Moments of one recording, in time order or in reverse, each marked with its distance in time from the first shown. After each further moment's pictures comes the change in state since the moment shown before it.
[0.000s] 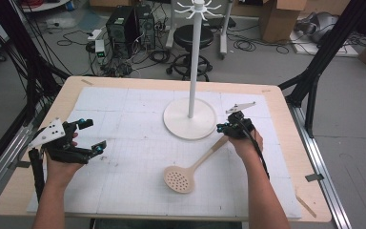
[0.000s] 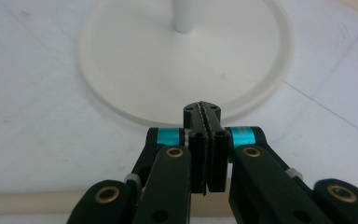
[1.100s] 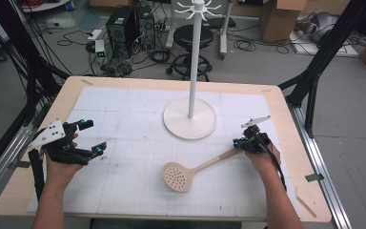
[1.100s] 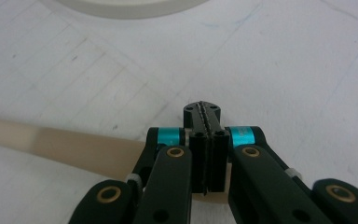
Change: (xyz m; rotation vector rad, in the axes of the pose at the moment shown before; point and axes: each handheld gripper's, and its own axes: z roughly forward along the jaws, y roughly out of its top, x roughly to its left) left arm -0.003 0.001 -0.001 0.004 -0.007 0.006; right arm -0.015 -0.059 -0.027 0.103 -0.023 0.032
